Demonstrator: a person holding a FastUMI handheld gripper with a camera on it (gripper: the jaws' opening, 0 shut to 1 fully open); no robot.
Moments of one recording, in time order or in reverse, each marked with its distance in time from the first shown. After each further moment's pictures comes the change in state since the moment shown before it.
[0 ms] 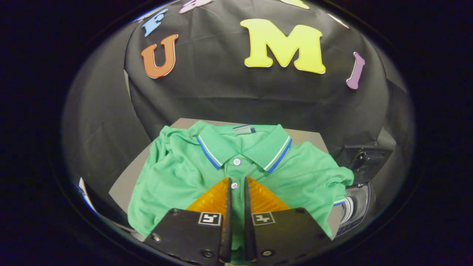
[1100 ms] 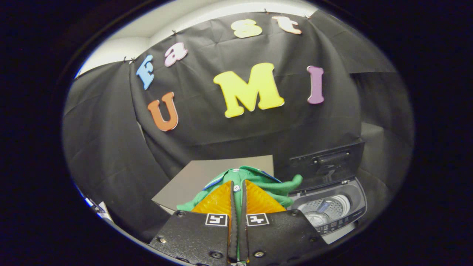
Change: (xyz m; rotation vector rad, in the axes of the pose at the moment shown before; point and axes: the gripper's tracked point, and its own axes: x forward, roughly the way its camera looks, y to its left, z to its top) arm -0.143 -0.080 0.065 0.200 -0.344 0.043
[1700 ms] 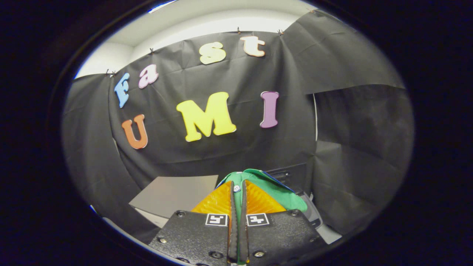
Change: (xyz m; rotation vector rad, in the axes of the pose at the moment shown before) arm -0.096 -0.134 0.072 -0.017 -0.144 -0.210
